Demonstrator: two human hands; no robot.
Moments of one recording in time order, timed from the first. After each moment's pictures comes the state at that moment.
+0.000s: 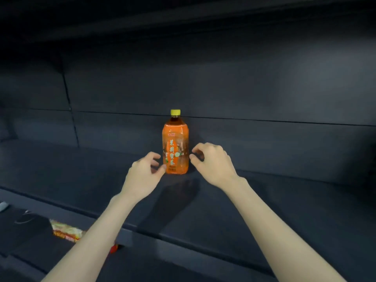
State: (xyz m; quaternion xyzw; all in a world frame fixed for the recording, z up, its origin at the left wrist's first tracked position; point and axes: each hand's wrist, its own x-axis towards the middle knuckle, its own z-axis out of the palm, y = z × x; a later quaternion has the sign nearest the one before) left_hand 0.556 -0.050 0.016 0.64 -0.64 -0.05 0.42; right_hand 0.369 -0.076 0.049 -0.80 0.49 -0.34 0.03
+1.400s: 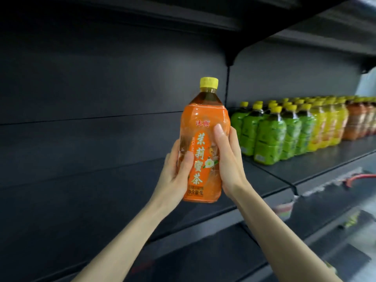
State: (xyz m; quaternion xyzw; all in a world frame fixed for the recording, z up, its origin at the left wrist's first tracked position) left_hand 0.396 0.011 0.028 0.14 -0.73 -0.52 0.43; right_hand 0.290 0.077 0.060 -0.44 0.45 -0.75 0.21
